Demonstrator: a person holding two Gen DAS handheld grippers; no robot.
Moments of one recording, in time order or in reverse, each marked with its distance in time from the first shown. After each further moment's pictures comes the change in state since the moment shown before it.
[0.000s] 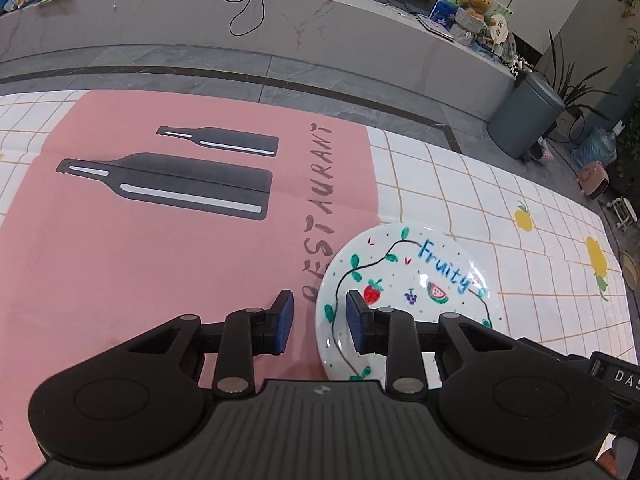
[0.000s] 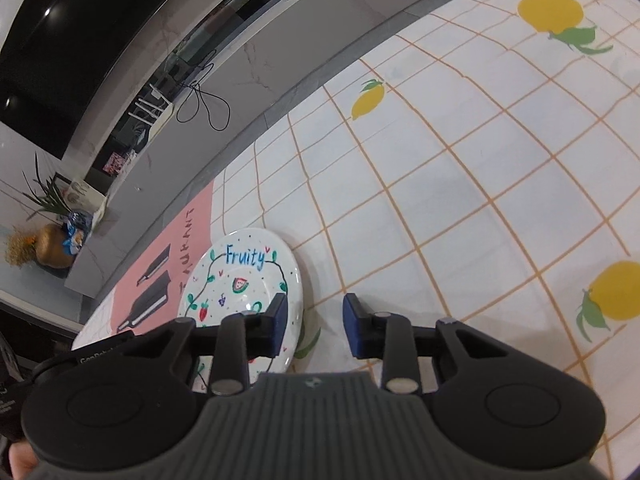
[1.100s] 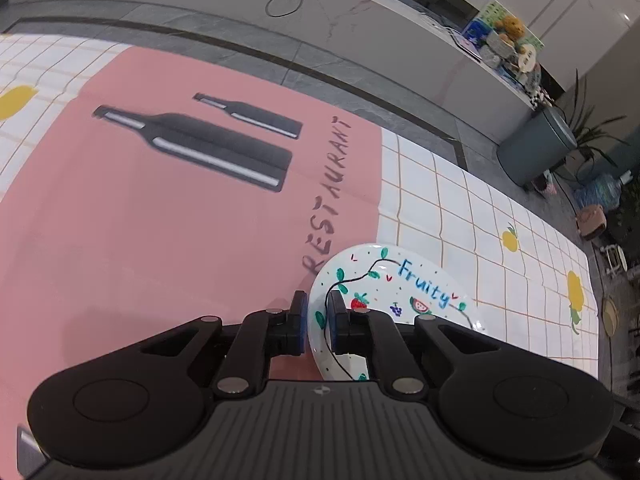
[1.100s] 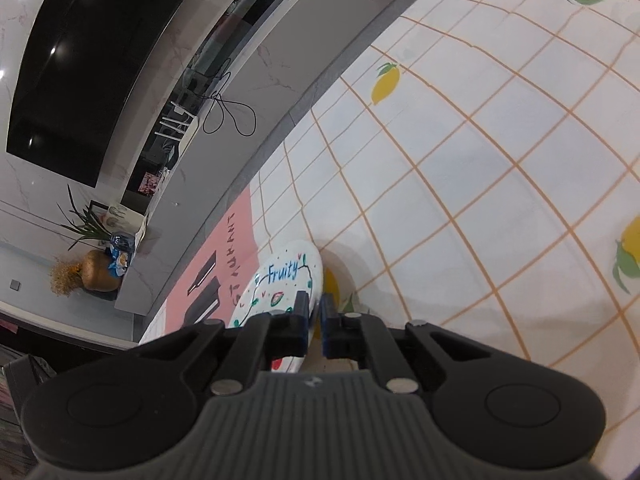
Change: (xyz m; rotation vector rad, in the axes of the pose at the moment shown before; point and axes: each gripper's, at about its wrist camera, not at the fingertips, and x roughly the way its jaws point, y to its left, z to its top) left arm -0.023 0.009 -0.008 -0.193 0.035 -0.015; right arm -0.014 -0.003 -0.006 0.143 0.033 0.138
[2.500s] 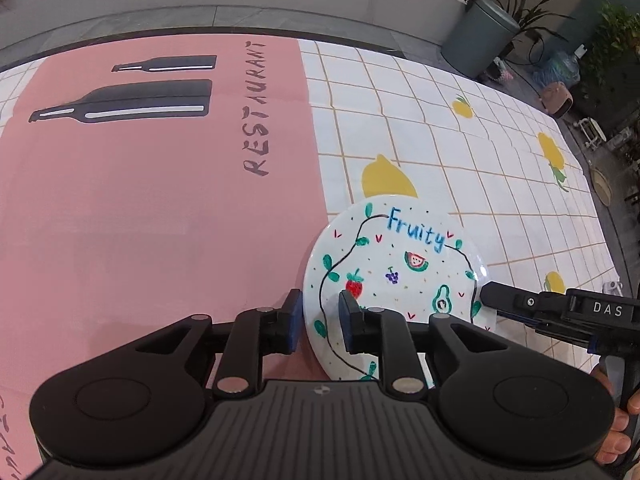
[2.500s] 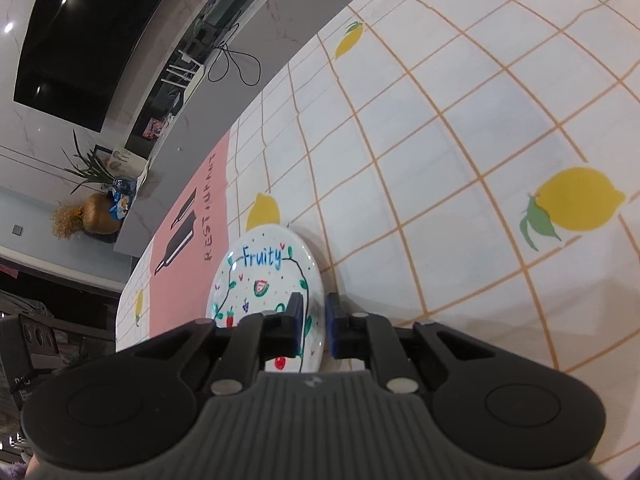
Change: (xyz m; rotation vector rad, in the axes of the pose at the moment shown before) left arm 0.003 -0.021 -0.046 0.330 0.156 -0.039; right arm -0.024 -0.044 -0.008 -0.102 0.149 0.009
